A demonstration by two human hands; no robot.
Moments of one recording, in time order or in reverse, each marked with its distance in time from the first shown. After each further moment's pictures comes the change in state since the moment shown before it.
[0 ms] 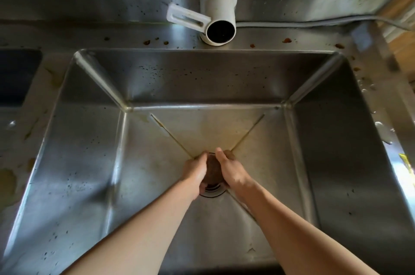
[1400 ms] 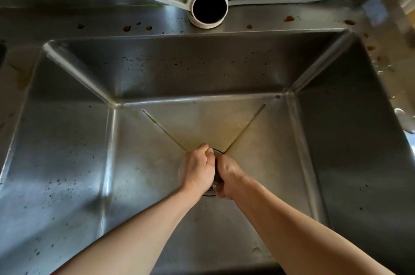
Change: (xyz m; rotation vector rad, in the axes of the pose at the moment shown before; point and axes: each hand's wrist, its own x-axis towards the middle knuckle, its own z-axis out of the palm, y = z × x) left_hand 0.003 -0.012 0.002 0.587 0.125 0.762; right_hand -0.007 -0.018 0.009 0.152 -0.017 0.451
